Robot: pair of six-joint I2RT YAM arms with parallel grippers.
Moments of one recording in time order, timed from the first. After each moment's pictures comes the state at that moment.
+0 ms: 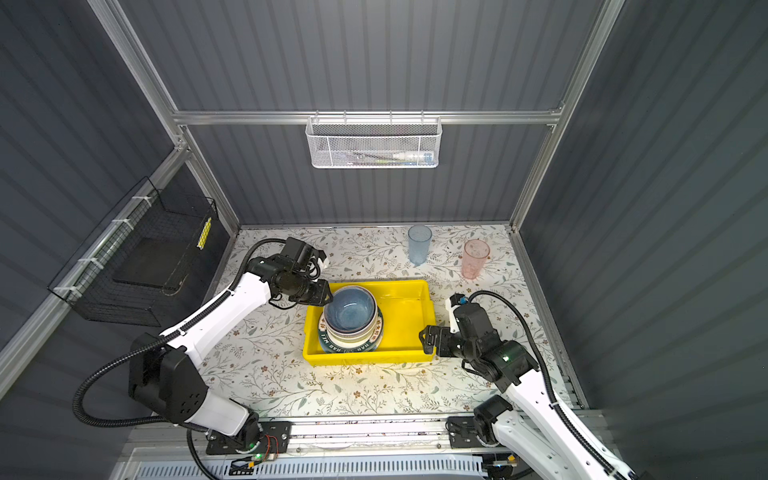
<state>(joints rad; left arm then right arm) -0.47 1.52 1.33 -0.92 0.20 -0.22 0.49 0.72 0.66 -0.77 -0.10 0.52</state>
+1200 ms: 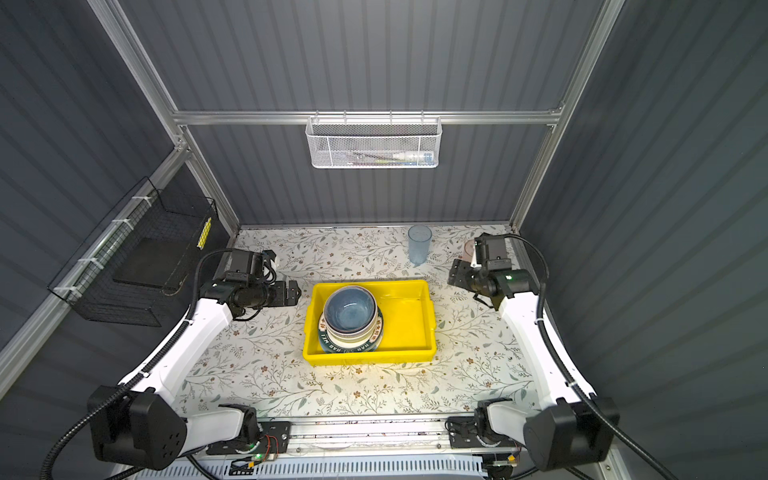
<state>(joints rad) -0.19 1.26 1.06 -0.75 0.07 -0.16 0.08 1.29 1.24 -0.82 -0.02 0.38</state>
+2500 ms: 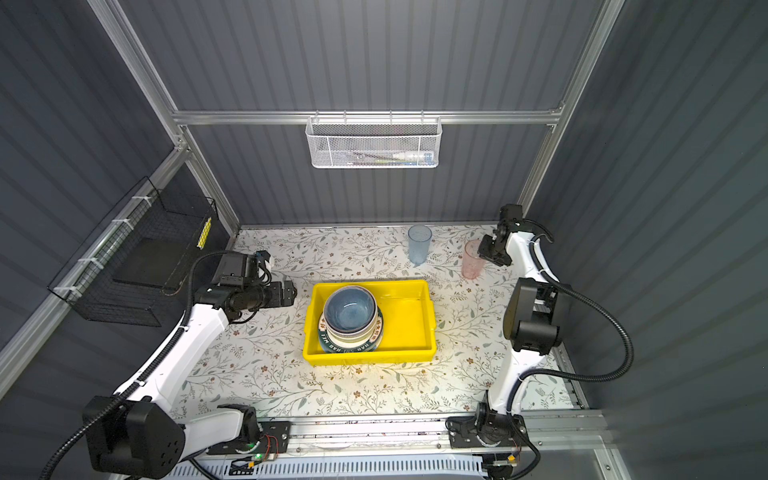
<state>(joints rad) -0.16 1.23 1.04 -0.72 0.06 -0.16 -0.18 1.97 1.71 -0.84 -0.10 0.27</state>
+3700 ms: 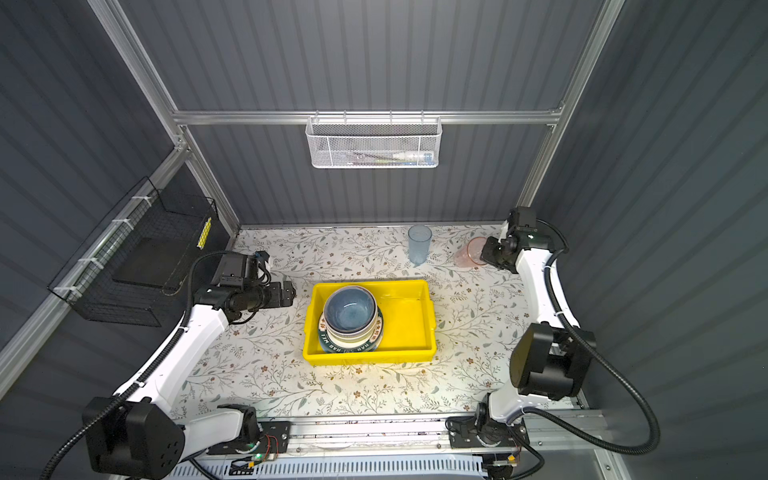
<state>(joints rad) -0.16 1.22 1.03 -0.72 0.04 -0.16 -0.16 1.56 1.51 -0.88 -0.16 0.27</state>
